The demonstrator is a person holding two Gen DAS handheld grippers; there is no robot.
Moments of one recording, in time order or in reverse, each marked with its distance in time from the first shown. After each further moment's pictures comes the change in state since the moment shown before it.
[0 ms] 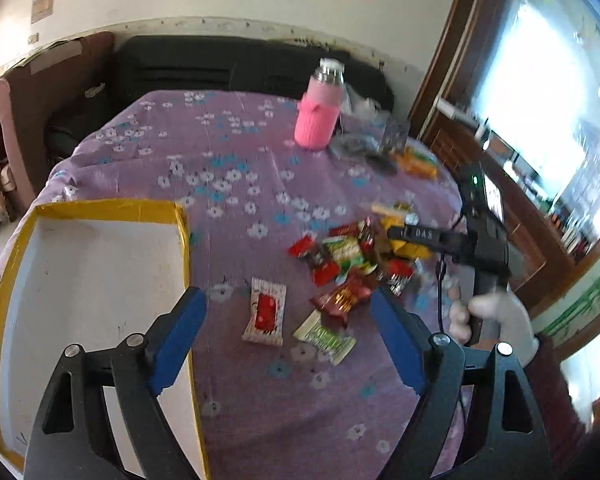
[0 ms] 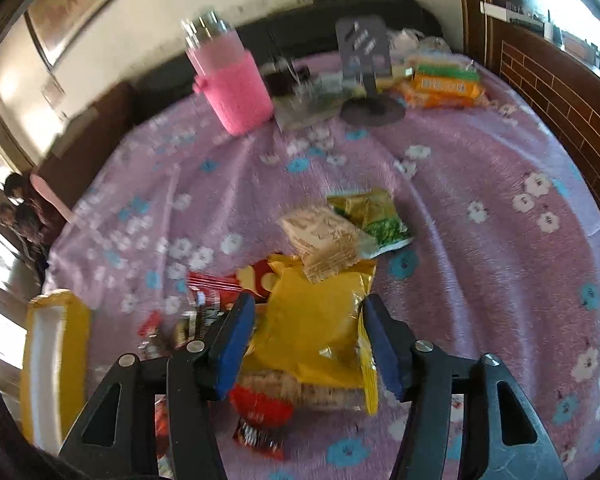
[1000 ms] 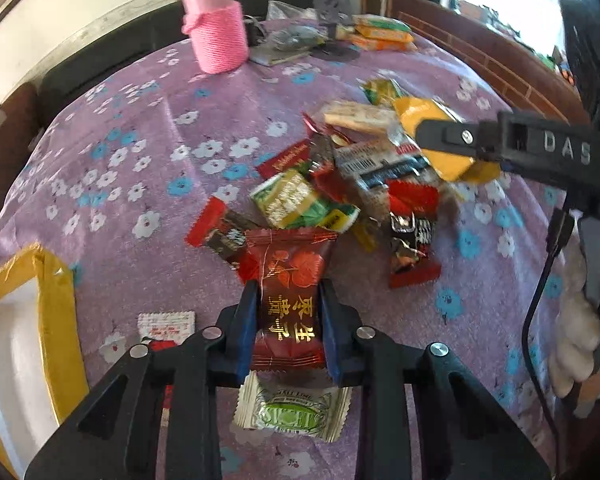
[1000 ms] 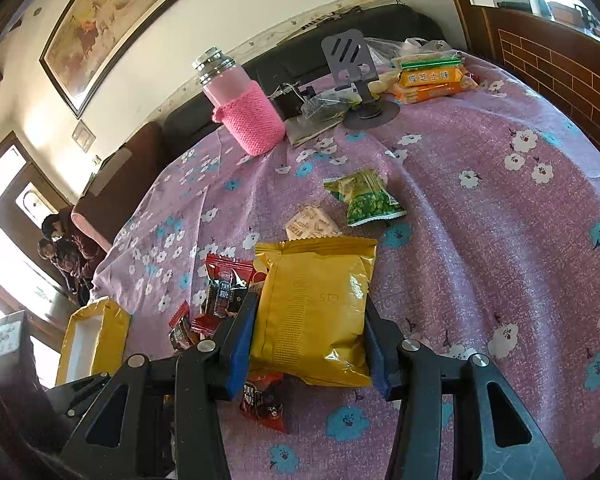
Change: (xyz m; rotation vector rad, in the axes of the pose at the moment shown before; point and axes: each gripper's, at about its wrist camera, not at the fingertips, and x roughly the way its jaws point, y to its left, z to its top) left arm 0.139 -0.084 -0.007 0.354 0.210 0.063; right arm -0.036 -0.040 -0.039 0.092 -0.149 0.199
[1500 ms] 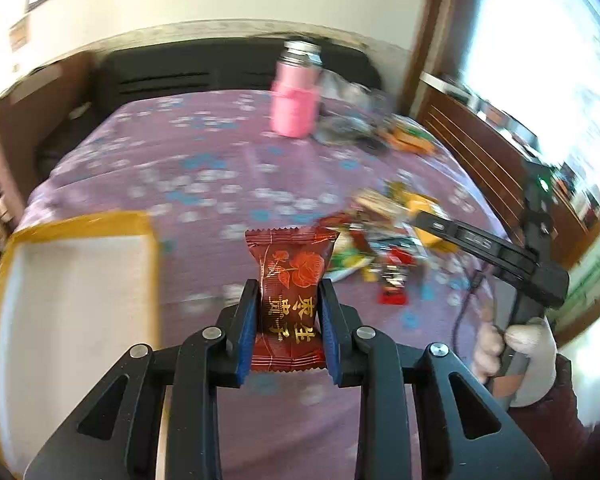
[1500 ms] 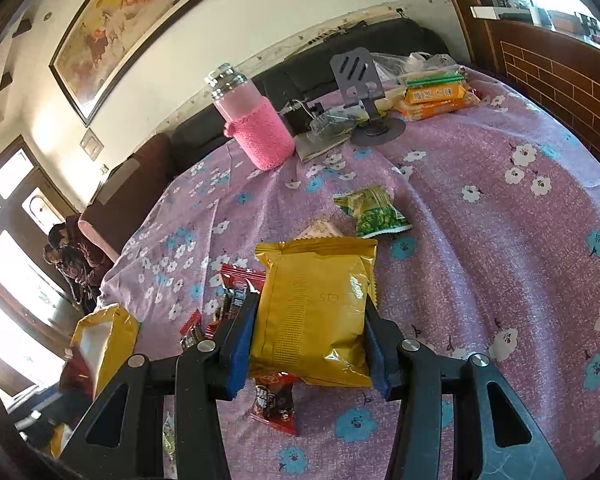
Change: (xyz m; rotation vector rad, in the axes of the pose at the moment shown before) left arm -0.112 0.071 -0.041 -0.284 -0.214 -0.011; right arm -0.011 0.010 -0.003 -0.028 -0.072 0.021
